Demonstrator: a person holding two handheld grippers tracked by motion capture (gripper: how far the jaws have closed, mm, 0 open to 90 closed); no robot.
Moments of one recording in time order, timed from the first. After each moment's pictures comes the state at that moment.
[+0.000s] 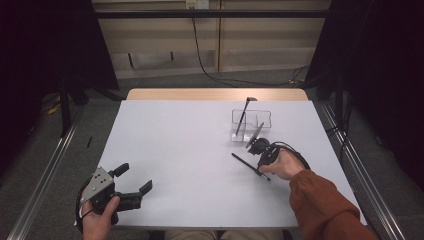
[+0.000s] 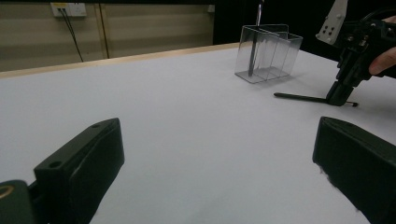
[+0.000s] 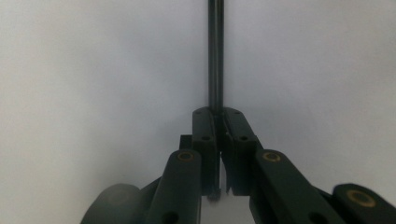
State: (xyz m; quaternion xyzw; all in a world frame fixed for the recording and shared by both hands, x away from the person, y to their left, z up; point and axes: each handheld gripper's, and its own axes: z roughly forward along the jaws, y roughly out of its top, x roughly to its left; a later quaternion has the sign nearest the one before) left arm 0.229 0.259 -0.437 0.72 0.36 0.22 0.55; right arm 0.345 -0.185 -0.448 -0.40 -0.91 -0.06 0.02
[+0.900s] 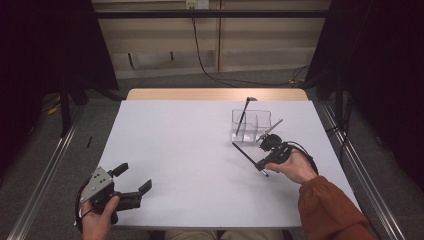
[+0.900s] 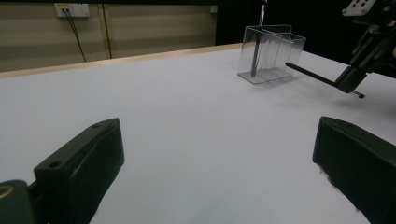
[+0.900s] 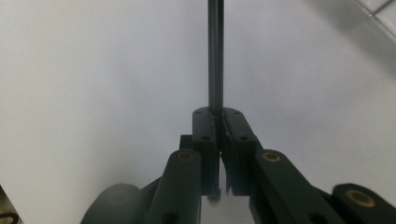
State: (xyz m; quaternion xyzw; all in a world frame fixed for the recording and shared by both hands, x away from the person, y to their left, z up) left arm 0.229 0.260 -0.436 0.72 0.36 0.22 0.55; right arm 0.330 -0.210 -0.426 -0.40 -0.89 -0.20 0.01
